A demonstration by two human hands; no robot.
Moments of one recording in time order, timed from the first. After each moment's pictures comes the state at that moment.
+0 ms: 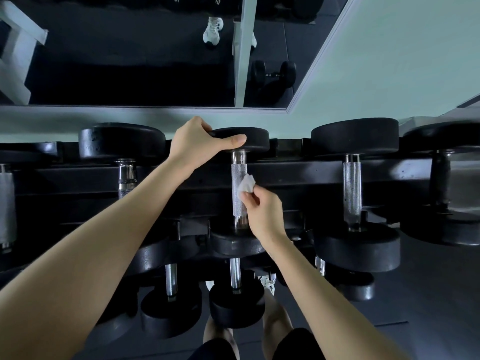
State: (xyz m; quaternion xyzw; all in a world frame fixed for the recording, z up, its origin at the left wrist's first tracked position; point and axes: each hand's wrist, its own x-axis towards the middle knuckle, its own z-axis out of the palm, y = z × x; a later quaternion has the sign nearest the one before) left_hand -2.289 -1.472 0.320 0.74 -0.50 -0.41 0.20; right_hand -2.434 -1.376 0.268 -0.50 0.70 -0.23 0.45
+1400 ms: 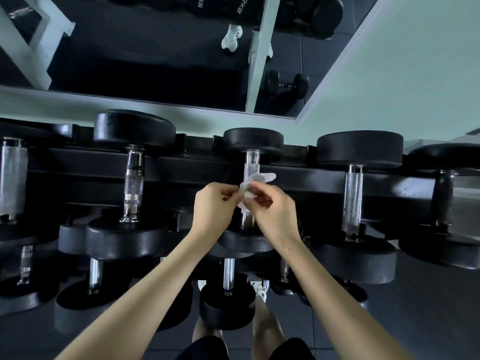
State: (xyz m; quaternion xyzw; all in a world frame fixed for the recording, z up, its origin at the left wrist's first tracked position) left_hand -2.329 -1.367 0.284 0.73 -0.46 -0.41 0.28; right_hand -2.453 -1.371 0.293 -0.58 0.64 -0.27 0.42
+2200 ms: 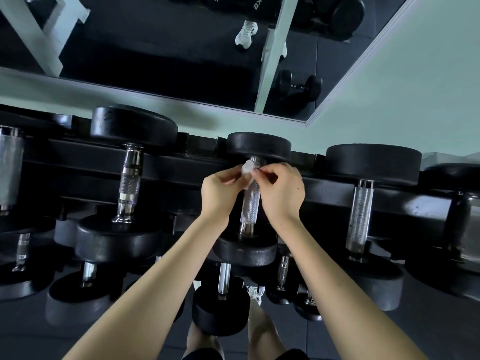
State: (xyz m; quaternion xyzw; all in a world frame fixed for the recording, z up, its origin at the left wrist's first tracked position) left_hand -2.345 -1.402 0.268 0.67 -0.19 -0.55 0.45; right_hand -2.447 -1.428 0.272 -0.63 0.69 -0.25 0.26
